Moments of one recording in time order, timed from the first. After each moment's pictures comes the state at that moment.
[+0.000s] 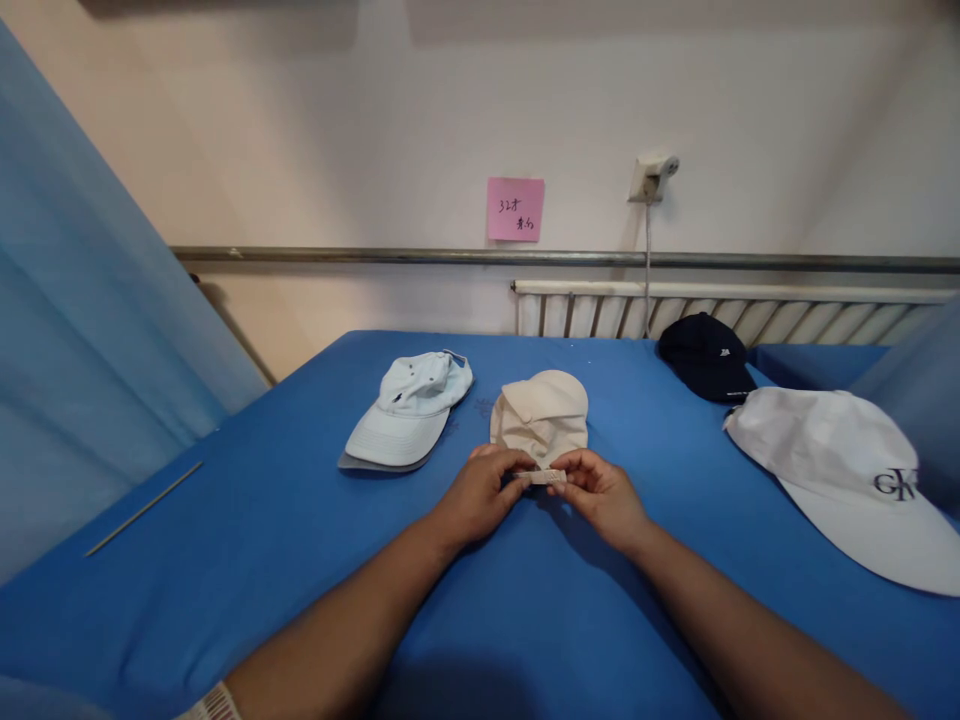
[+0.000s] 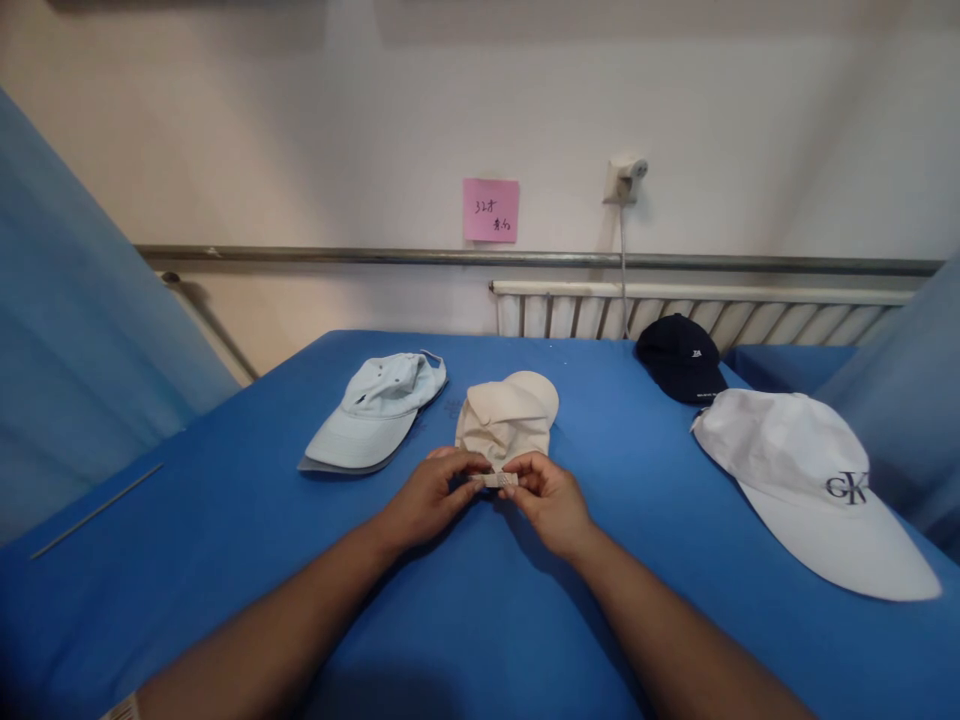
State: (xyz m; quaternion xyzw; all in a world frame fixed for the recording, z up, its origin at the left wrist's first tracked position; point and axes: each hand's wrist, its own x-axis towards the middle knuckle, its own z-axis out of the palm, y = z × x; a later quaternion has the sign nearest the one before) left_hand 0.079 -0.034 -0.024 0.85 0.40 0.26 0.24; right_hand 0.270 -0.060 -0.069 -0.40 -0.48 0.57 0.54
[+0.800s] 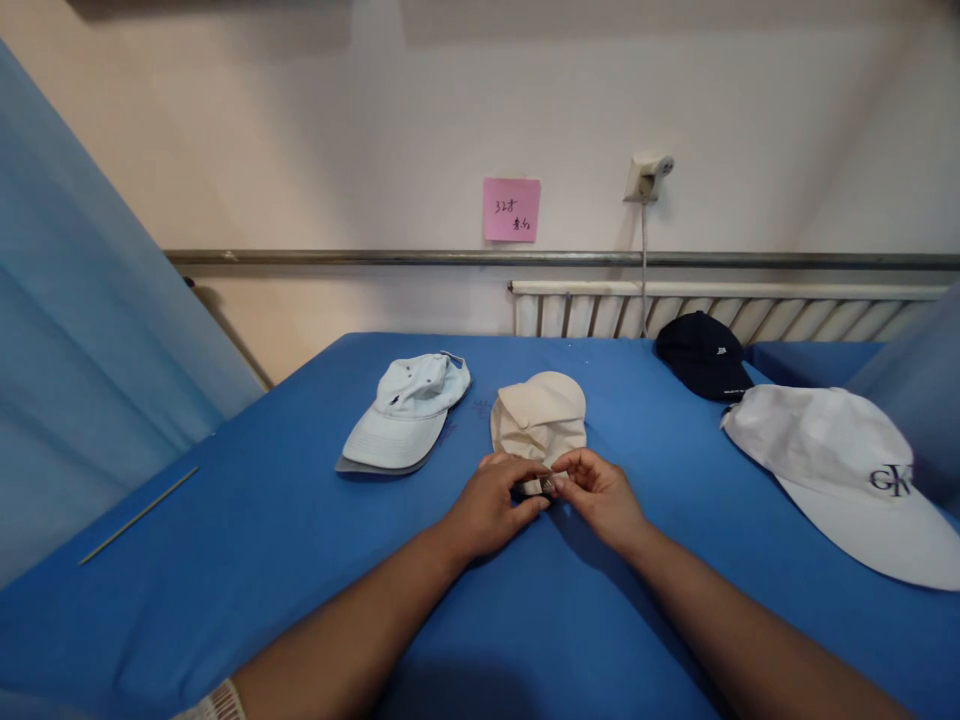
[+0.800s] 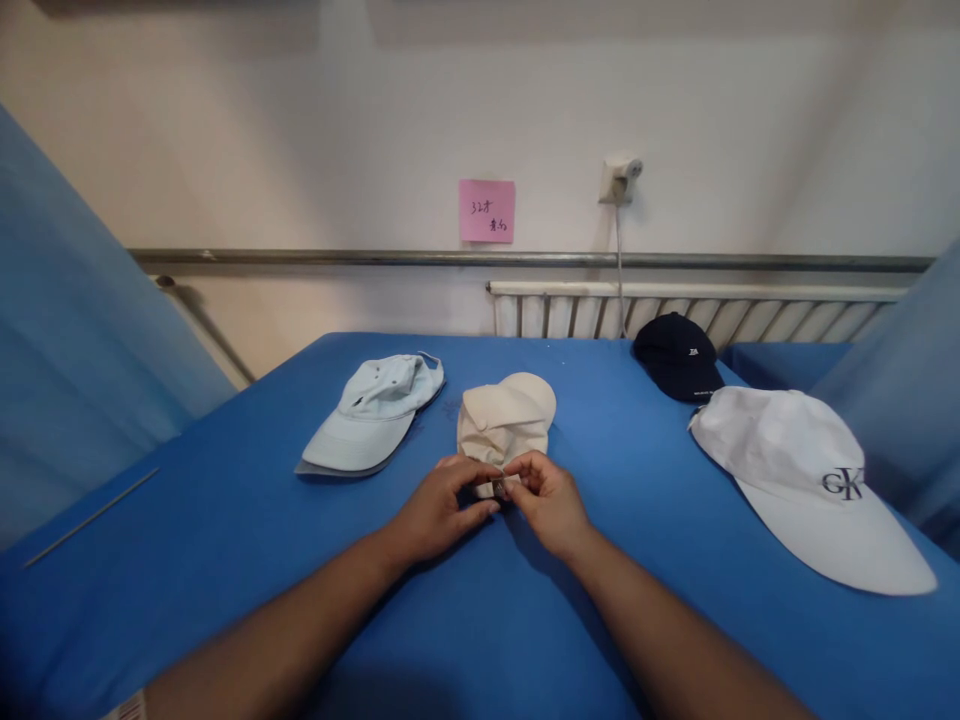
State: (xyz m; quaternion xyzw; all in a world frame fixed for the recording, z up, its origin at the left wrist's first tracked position) left_hand 0.089 -0.042 -0.032 0.85 0.37 0.27 0.24; right_hand 0.268 -0.059 -0.068 -0.41 -0.49 0.53 0.56
